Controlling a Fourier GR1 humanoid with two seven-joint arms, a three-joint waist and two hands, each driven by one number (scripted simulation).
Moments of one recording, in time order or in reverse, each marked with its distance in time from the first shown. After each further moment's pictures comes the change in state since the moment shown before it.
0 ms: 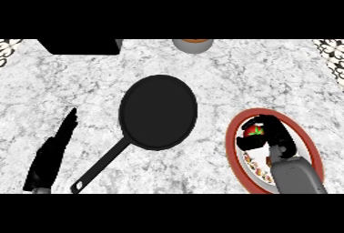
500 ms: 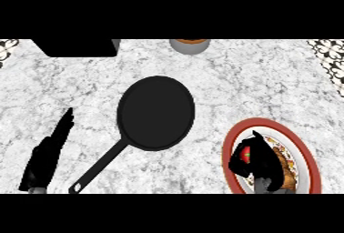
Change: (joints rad) left arm -0.001 0.002 0.028 0.000 -0.004 -0.017 0.016; right arm 0.196 0.070 0.181 -0.176 0.256 -0.039 0.021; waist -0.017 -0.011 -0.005
